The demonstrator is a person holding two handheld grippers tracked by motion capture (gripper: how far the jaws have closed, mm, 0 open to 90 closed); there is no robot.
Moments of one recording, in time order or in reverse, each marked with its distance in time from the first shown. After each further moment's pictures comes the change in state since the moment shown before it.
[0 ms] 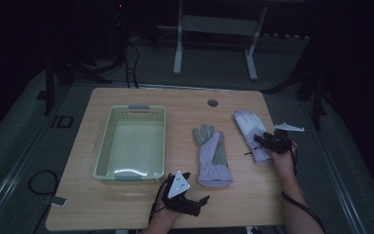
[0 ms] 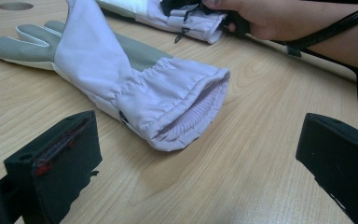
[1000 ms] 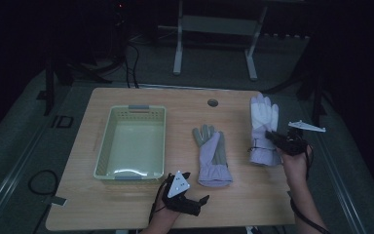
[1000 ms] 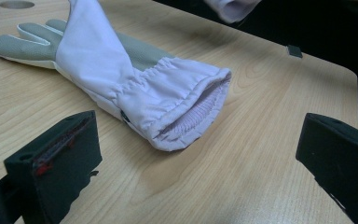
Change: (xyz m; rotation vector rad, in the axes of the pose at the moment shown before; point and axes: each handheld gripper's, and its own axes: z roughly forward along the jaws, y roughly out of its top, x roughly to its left) left arm 0.001 0.000 0.000 0.000 0.001 -0.007; right arm 0.055 0.036 -0.100 -0.070 -0.016 0.031
